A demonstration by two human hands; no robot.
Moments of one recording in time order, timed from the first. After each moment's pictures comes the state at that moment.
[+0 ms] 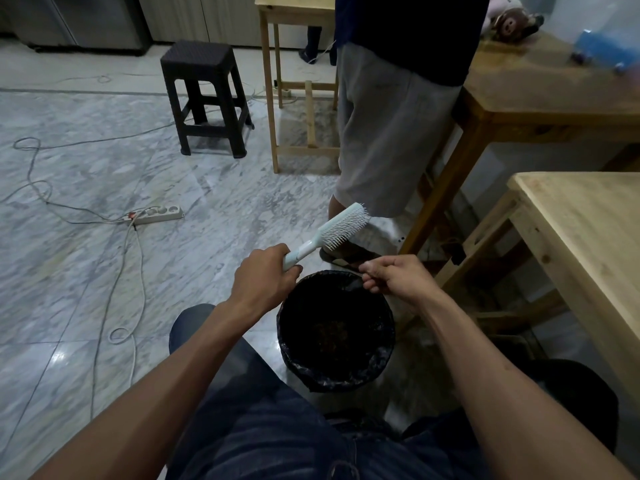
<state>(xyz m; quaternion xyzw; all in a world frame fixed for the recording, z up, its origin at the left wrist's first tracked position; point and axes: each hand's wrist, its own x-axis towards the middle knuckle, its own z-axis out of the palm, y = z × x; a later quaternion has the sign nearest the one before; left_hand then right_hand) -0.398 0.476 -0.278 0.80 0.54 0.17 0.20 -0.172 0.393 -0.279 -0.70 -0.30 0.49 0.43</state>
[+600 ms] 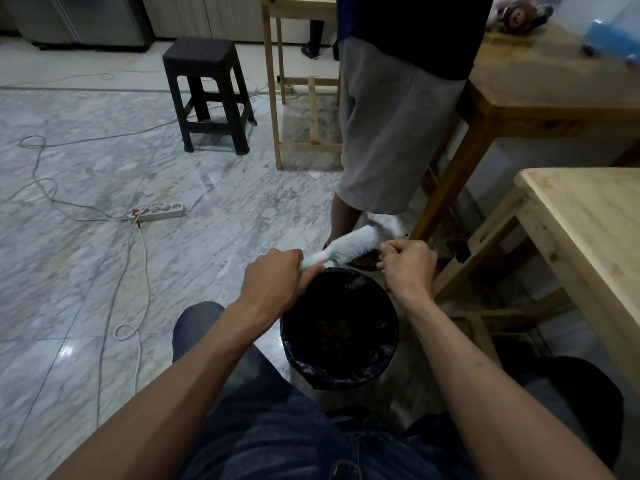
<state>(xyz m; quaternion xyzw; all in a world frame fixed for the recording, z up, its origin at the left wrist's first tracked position) -0.392 0.470 -0.280 0.86 0.49 0.13 0.10 -0.176 0.414 -0.301 -0.82 -0.30 0.19 0.45</state>
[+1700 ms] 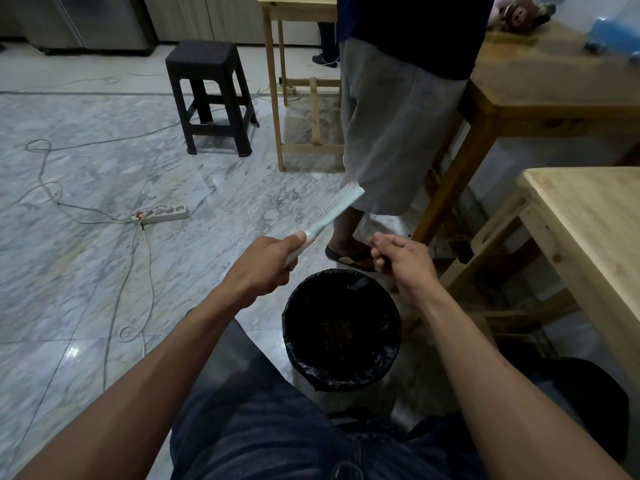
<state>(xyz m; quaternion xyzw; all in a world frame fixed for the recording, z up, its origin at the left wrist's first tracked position) -0.402 0.483 -0.235 0.63 0.54 0.17 0.54 -0.174 0.412 -0.285 -0.62 -0.26 0.46 0.58</state>
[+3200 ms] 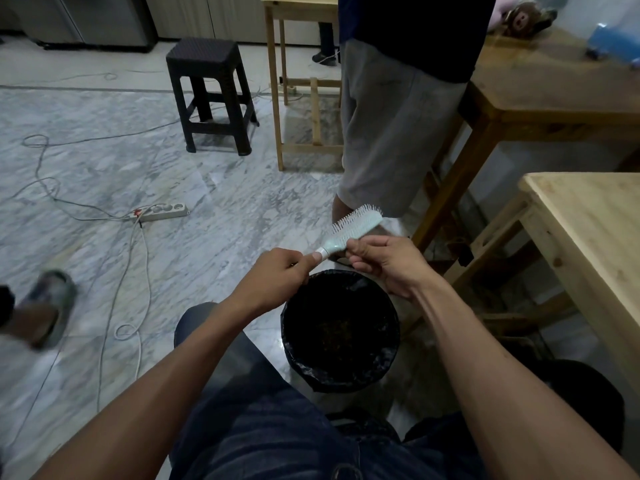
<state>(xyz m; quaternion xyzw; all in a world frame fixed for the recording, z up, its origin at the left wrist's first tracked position) -0.398 0.467 -0.248 0.75 0.49 0.15 0.42 -0.187 0.421 -0.261 -0.56 -0.27 0.58 0.53</state>
